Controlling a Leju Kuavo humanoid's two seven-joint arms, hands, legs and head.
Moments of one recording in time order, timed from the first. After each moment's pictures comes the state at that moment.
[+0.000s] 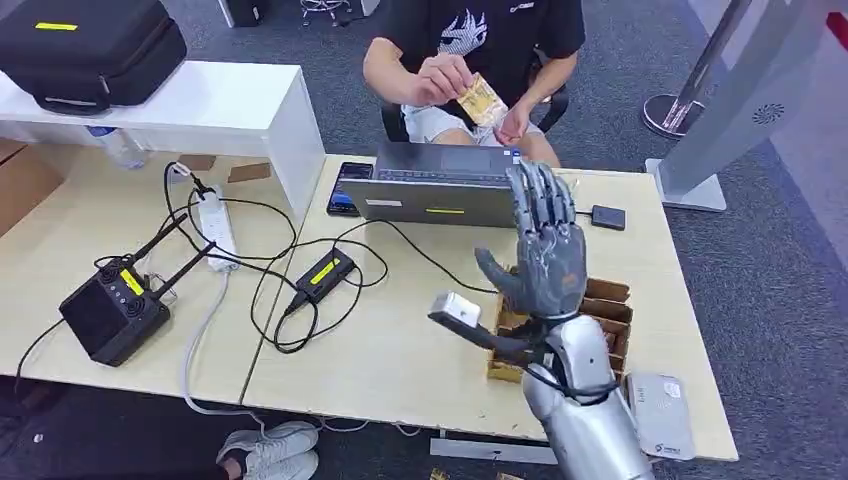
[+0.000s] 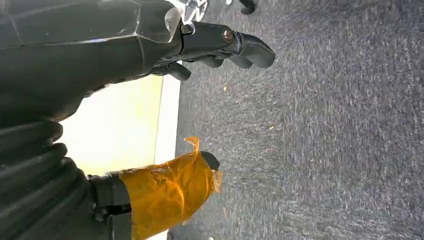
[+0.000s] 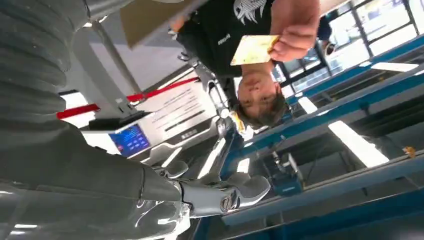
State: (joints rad) left arm -0.10 -0.11 1.18 -0.22 -1.37 0.28 0.29; right arm -0.44 0.16 0.25 -1.24 1.29 -0.70 -0.15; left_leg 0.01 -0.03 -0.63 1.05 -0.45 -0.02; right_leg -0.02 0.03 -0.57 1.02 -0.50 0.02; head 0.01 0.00
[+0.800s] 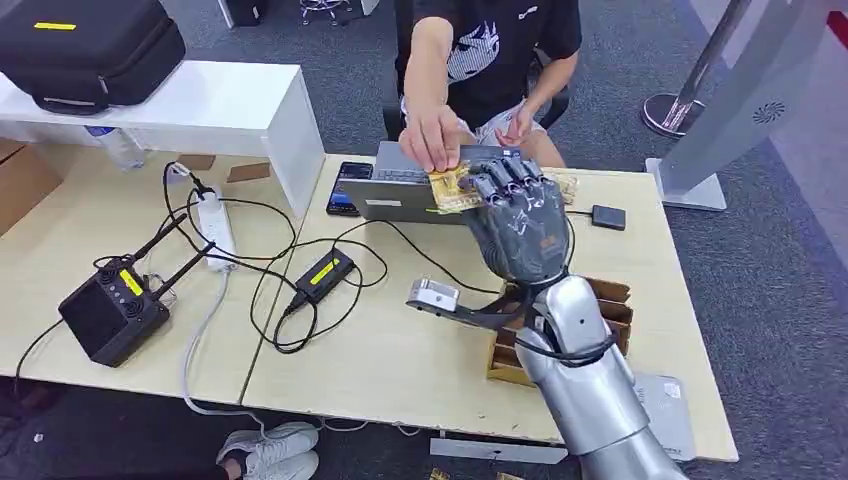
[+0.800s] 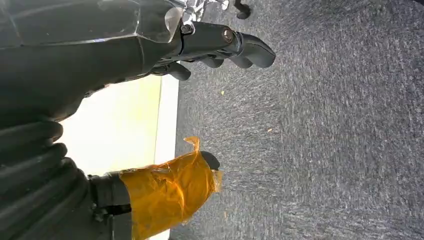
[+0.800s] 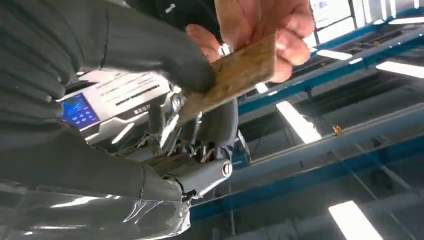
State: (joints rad) left arm -0.10 -0.11 1.16 -0.22 -1.38 0.28 0.29; right arm -0.54 0.15 0.31 -1.22 1.29 -0.70 -0.26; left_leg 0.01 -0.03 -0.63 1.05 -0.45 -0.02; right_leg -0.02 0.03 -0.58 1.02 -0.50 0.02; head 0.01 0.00
